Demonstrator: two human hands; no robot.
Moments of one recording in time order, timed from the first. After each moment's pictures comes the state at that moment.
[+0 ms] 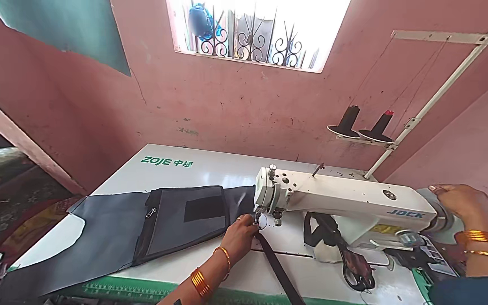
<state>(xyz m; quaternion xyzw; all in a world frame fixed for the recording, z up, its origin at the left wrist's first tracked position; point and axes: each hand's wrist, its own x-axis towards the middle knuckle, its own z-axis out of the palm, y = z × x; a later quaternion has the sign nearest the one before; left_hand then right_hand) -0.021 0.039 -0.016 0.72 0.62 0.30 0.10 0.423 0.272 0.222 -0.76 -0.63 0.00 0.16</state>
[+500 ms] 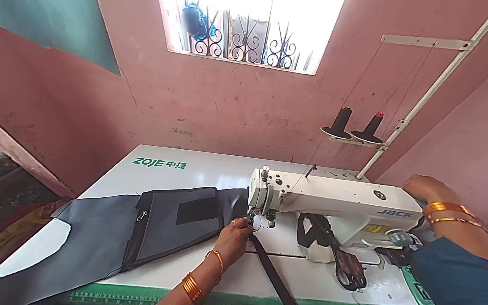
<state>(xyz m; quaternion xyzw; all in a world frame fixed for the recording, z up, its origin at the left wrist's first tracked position) -0.019 0.038 -0.024 0.73 0.59 0.34 0.05 0.397 0.309 0.228 -0.77 -0.63 -0.03 -0.05</state>
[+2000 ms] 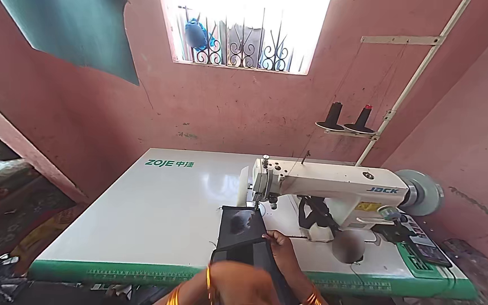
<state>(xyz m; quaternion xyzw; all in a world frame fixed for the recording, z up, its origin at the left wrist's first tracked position) 0.017 -0.087 0.112 0.74 0.34 0.22 0.54 0.162 0.023 0.012 -0.47 -0.59 0.55 0.34</state>
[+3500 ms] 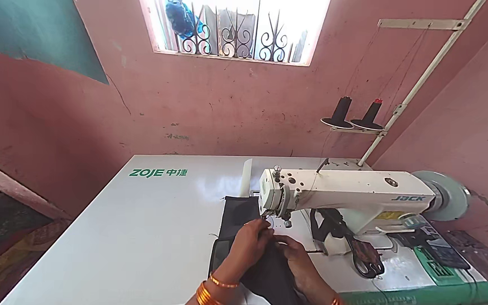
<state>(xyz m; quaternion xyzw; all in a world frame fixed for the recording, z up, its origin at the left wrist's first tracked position) -0.028 0.038 0.018 0.67 0.61 0.33 0.26 0.145 0.053 0.012 -0.49 -0.50 0.63 0.35</state>
